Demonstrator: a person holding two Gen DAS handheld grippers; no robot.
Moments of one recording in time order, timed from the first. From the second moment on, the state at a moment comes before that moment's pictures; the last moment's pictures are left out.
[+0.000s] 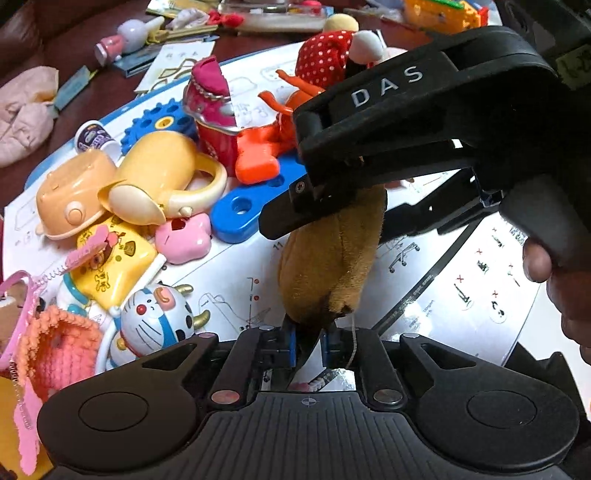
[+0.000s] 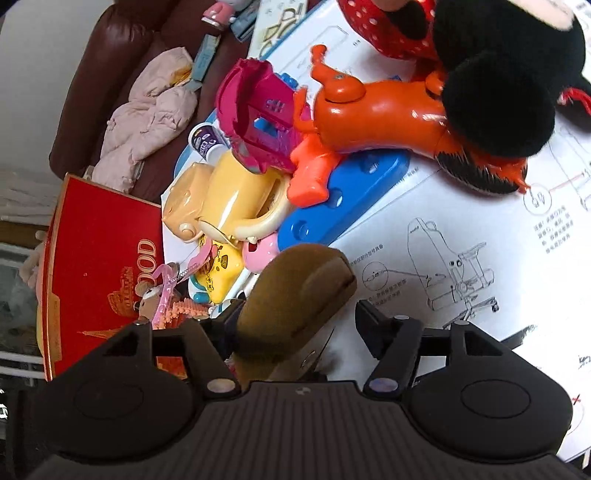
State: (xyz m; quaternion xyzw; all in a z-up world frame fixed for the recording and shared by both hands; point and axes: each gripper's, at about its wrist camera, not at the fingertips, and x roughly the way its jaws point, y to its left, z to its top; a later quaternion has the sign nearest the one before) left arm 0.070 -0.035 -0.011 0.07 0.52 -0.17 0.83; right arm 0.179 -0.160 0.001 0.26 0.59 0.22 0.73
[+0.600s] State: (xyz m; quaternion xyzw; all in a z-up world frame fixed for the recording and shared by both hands) left arm 0.073 -0.045 -0.025 0.12 0.50 -0.15 0.84; right arm 0.181 -0.166 -0.002 0.27 0.59 0.20 0.73
